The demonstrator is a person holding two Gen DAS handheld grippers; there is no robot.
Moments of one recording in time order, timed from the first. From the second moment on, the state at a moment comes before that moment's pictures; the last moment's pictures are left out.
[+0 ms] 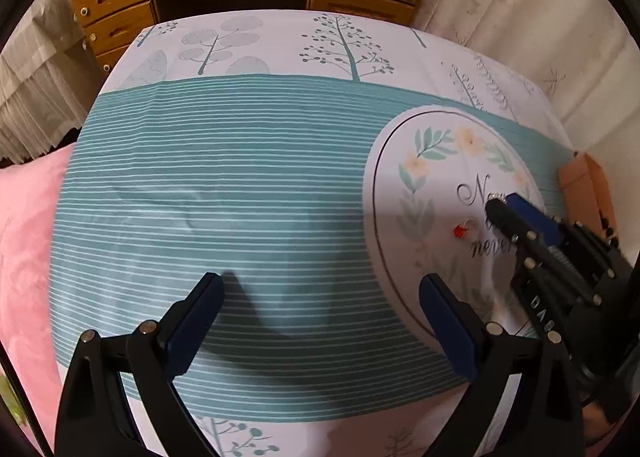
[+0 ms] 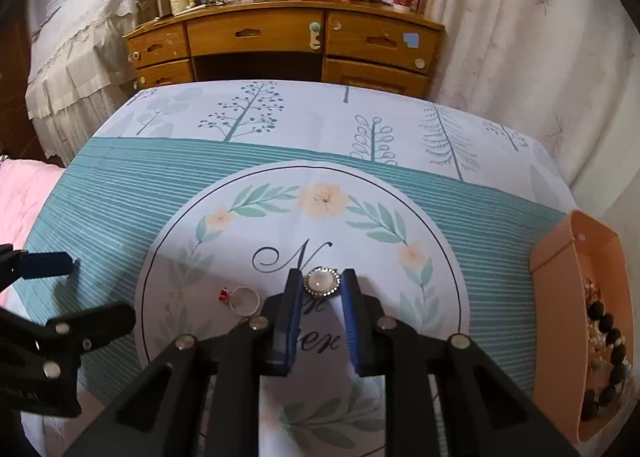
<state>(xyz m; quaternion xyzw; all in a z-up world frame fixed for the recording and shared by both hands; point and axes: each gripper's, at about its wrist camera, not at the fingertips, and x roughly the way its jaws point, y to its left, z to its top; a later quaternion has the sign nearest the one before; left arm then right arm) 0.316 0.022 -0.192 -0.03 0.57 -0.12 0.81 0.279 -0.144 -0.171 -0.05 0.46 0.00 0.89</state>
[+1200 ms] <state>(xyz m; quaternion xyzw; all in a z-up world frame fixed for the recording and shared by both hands) 0.281 -0.069 -0.193 0.07 0.43 -0.19 0.88 0.204 -0.225 -0.151 0.05 0.44 -0.08 0.89</state>
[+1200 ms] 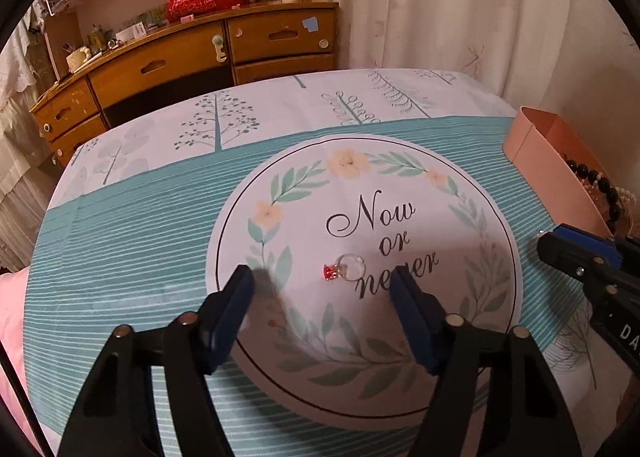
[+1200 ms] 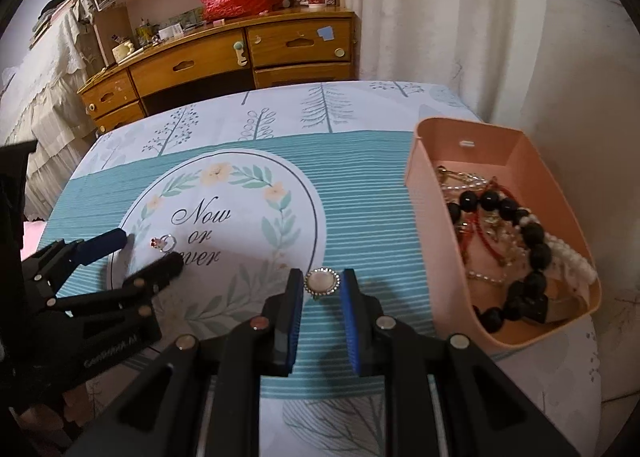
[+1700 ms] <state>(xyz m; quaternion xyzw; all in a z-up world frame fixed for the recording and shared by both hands) 0.277 -0.082 -0.189 0.08 0.42 -0.21 0.88 0.182 -0.223 -0.133 0.06 0.43 -0.09 0.90</state>
